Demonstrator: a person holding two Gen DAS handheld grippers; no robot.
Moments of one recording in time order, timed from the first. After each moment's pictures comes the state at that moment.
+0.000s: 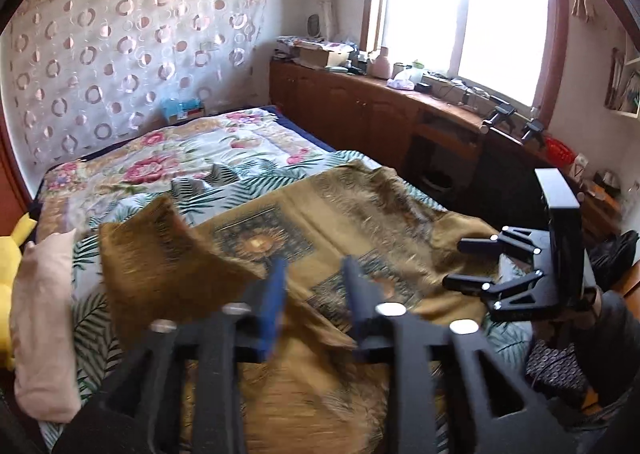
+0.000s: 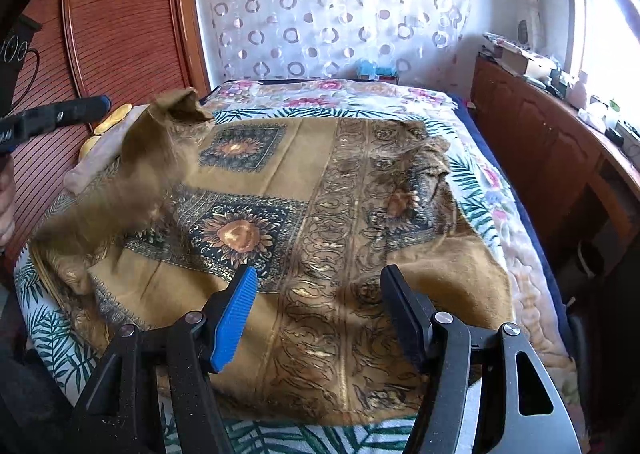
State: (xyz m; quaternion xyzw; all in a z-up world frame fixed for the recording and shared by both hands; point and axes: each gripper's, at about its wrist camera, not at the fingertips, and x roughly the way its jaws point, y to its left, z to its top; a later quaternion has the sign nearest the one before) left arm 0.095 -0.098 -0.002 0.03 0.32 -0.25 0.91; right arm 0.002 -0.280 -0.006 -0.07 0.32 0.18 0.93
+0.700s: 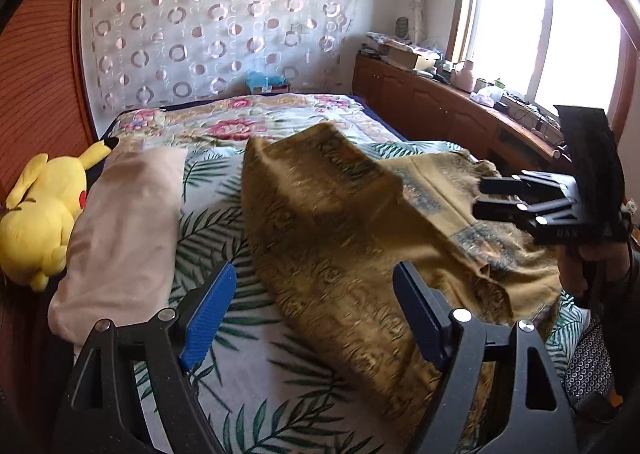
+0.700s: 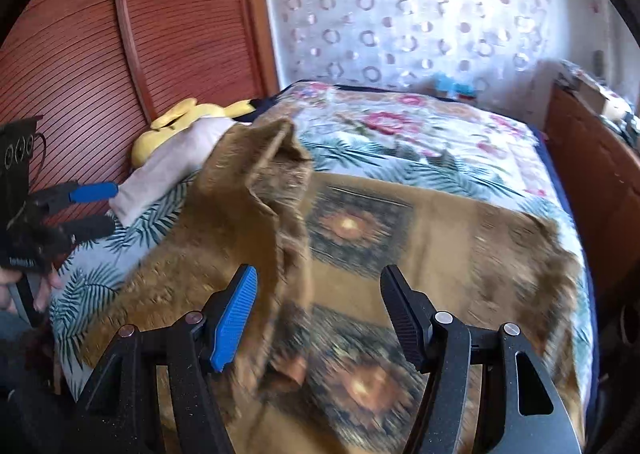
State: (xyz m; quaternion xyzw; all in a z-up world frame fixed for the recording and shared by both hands) left arm 0.088 0.005 -0.050 -0.02 0.35 -0.12 0.93; right arm 0.078 -0.179 0.024 -0.10 0.32 0.31 0.89
